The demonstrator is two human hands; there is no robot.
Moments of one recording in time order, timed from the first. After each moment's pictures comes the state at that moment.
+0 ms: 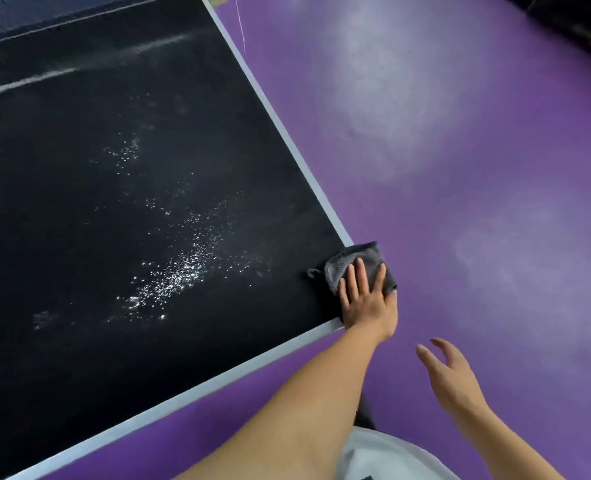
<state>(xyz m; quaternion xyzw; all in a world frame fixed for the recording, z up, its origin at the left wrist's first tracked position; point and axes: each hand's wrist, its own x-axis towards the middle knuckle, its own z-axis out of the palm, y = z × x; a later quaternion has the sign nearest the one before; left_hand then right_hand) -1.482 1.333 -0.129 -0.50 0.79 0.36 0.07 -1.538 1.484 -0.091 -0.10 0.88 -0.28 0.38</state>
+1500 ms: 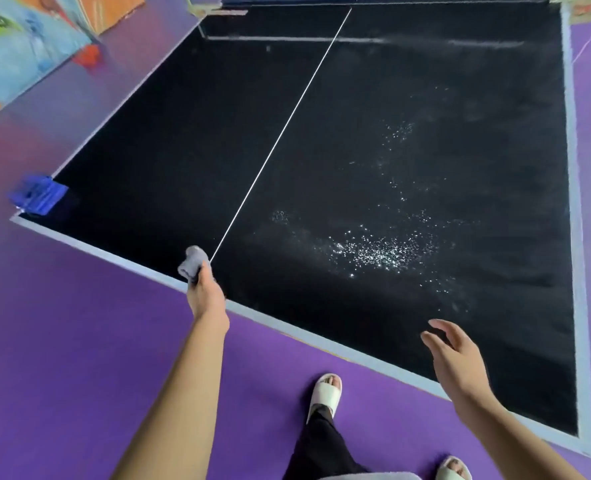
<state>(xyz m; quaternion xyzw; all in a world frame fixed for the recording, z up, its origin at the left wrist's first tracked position) -0.976 1.312 -0.045 -0.78 -0.07 0.25 -0.57 -1.353 1.302 -0.054 -0.44 0.71 -0.23 0.50</state>
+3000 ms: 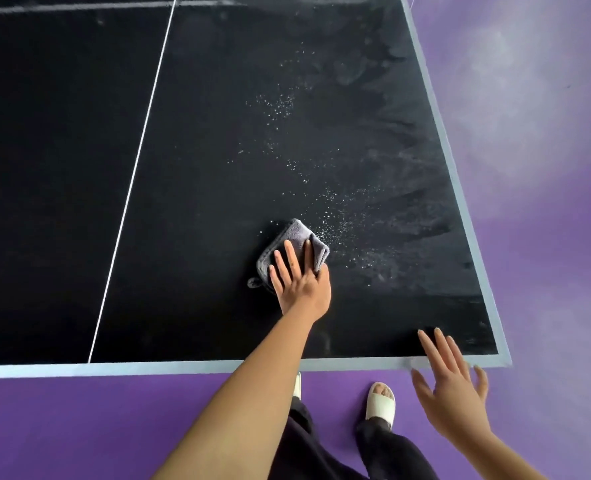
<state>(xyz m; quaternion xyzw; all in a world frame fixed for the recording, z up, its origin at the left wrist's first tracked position) -1.202 1.202 -0.143 -0.73 0.61 0.31 0.01 -1.421 1.383 -0.120 -0.54 0.80 0.05 0.24</state>
